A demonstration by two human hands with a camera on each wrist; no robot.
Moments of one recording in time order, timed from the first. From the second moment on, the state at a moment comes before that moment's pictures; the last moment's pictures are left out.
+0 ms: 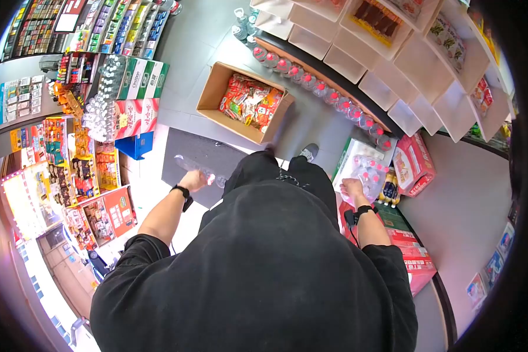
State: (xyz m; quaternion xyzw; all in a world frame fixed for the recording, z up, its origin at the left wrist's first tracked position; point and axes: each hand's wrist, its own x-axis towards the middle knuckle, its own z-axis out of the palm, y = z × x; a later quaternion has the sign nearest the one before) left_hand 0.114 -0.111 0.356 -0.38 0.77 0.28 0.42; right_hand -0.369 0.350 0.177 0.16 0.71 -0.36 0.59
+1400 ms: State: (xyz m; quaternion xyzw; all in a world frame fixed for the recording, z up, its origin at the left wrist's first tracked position) left_hand 0.042 -0.224 0.051 -0.07 0.90 0.41 0.15; right_hand -0.103 -0.071 -0.156 -0.05 0.91 -0.08 0.39
